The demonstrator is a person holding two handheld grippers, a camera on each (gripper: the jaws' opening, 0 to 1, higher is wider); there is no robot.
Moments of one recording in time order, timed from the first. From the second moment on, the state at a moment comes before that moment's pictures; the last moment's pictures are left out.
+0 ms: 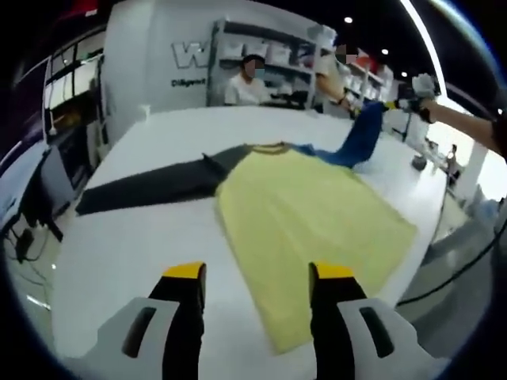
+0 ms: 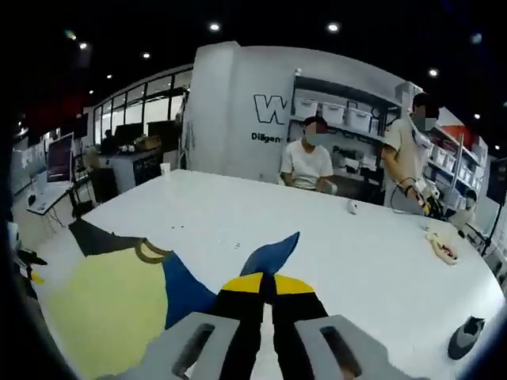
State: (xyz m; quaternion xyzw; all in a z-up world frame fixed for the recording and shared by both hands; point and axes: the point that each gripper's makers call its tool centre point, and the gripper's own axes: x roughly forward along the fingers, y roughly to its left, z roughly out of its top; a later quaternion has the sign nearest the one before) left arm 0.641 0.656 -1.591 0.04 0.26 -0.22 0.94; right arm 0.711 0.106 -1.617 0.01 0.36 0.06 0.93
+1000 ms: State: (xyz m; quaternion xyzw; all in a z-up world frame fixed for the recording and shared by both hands) left arm 0.626 0.663 -1.619 0.03 0.32 -0.21 0.92; right arm 0.735 0.073 -1.676 -0.01 0.44 0.01 0.90
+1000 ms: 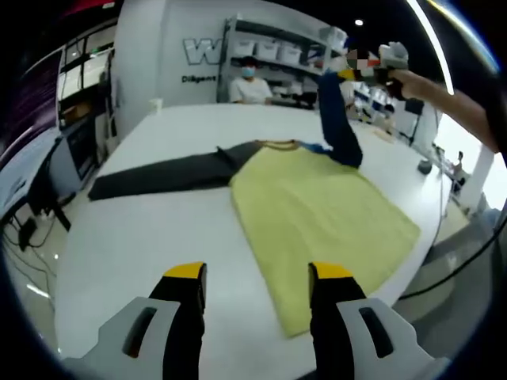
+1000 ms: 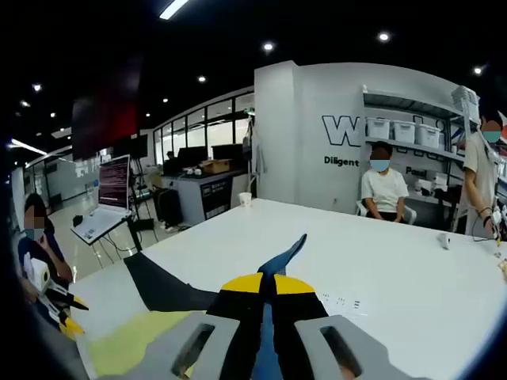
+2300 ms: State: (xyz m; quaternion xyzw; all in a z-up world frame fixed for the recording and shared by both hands) left arm 0.613 0.677 -1.621 -0.01 0.31 -0.18 0.93; right arm 0.880 0.310 -1.405 -0.05 0.13 0.23 0.96
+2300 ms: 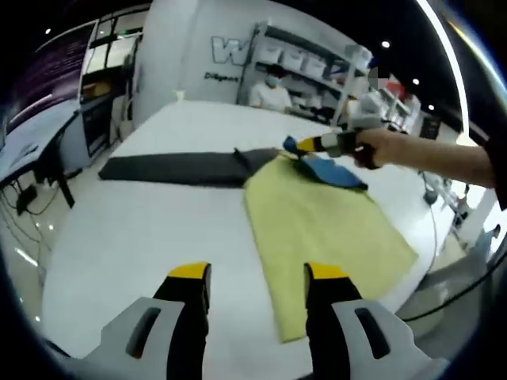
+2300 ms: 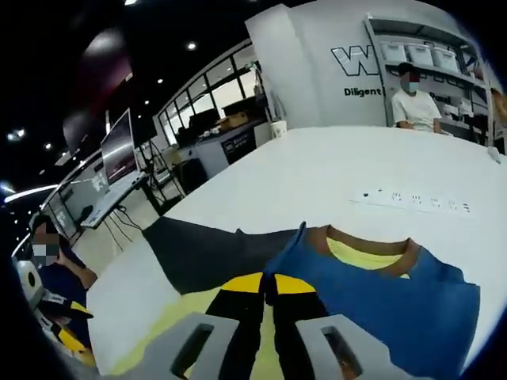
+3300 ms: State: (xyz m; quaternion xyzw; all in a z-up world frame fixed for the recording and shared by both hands) left arm 0.605 0.702 -1.621 -0.08 0.32 -0.12 0.94; right arm 0.864 0.535 -1.610 0.03 0.30 0.35 0.89
